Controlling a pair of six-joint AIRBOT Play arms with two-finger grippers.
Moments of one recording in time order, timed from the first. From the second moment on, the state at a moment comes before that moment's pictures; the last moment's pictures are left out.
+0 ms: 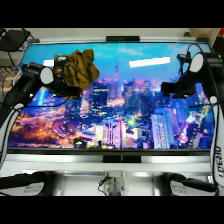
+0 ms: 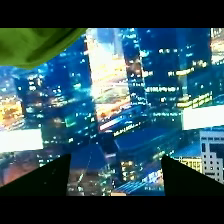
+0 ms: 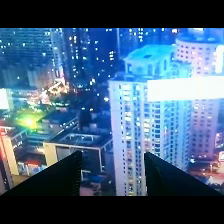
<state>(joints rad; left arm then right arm) -0.36 -1.44 1.47 1.58 -1.26 -1.74 0.07 -1.42 1.54 -1.55 1.50 1.69</state>
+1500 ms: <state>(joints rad) -0.23 -1.53 1.51 1.60 -0.81 -1.92 0.07 -1.42 1.54 -1.49 1.35 1.71</state>
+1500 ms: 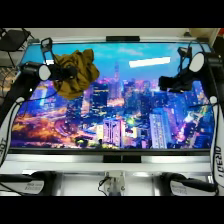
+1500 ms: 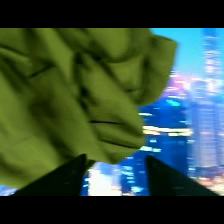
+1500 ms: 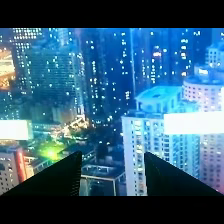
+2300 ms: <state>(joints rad) -0.09 -1.73 1.65 1.15 -0.91 -1.78 0.07 -1.41 1.56 -1.45 1.37 1.65</state>
